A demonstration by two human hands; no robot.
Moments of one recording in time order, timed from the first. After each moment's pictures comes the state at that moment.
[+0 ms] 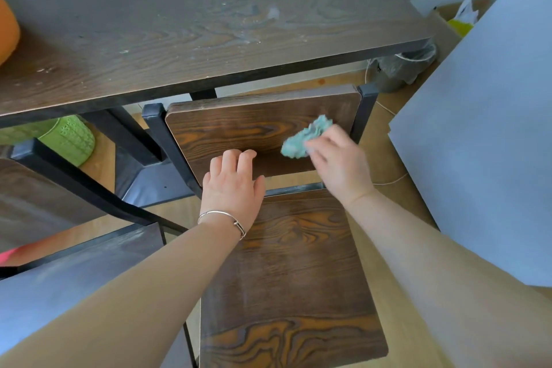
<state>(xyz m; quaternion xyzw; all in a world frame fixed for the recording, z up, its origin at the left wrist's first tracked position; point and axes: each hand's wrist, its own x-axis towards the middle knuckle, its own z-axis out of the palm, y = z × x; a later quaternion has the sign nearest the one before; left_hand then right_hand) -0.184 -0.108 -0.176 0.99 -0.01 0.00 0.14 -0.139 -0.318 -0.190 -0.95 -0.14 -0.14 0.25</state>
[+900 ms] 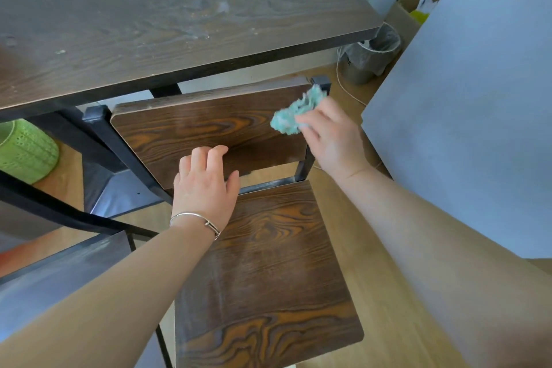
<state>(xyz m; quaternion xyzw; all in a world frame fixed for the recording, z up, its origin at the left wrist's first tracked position) -0.186 -0.130 -0.171 0.98 -0.01 0.01 0.18 -0.127 -0.369 -0.177 -0.94 -0.16 -0.22 0.19</state>
